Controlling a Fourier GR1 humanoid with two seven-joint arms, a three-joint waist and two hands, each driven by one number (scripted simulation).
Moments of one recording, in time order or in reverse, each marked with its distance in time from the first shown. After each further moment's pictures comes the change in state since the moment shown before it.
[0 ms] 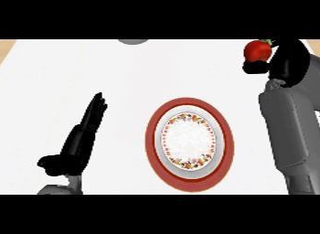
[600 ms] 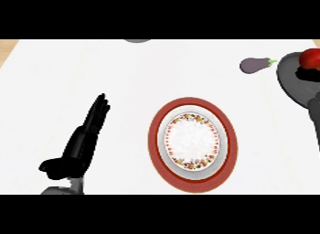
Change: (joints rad) left arm 0.012 -0.013 -0.014 -0.021 -0.016 -0.011 -0.001; right arm 0.020 -0.251 -0.148 0.312 -0.039 -0.303 -0.228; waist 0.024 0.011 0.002
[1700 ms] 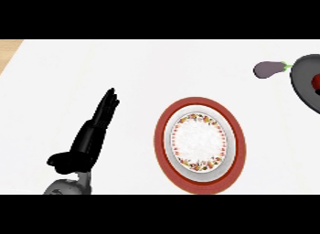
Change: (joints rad) left arm -0.055 -0.026 -0.020 0.006 -0.008 -0.016 0.020; right arm -0.092 -0.260 -0.218 0.520 -0.280 0.270 -0.356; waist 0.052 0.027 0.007
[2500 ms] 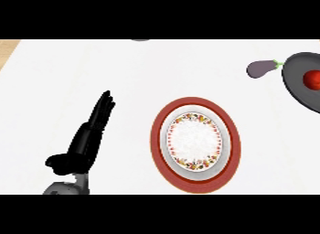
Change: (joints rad) left arm 0.022 0.001 0.021 0.017 -0.003 0.007 -0.020; right arm 0.036 -0.017 -0.272 -0.046 -0.313 0.104 -0.344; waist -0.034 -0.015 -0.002
